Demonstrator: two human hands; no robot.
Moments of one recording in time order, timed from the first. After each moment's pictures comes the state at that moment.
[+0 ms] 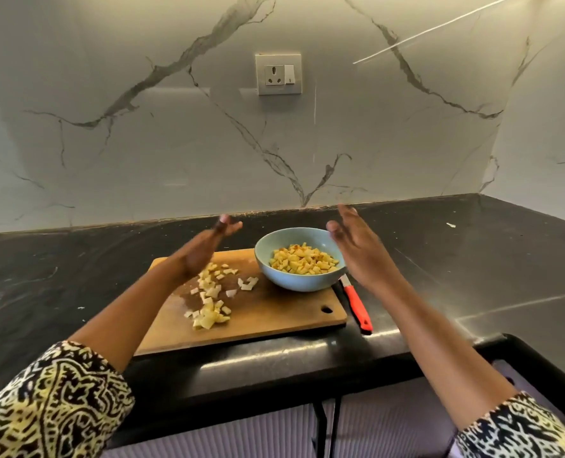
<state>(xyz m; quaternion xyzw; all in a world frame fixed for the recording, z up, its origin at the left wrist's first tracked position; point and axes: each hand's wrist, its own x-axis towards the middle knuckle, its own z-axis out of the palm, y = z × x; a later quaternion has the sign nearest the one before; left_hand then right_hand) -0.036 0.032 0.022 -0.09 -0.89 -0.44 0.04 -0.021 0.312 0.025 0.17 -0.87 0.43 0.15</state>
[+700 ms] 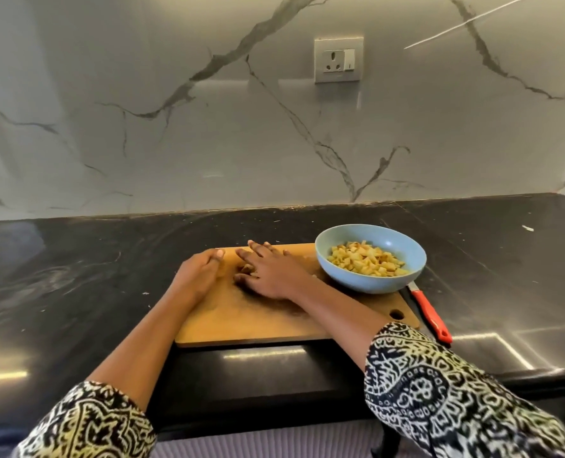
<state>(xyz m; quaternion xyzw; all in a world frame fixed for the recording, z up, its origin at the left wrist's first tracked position) -0.016 -0.062 -0.031 0.13 -0.91 -0.39 0.11 -0.068 0.105 -0.024 0.39 -0.92 0.08 0.02</state>
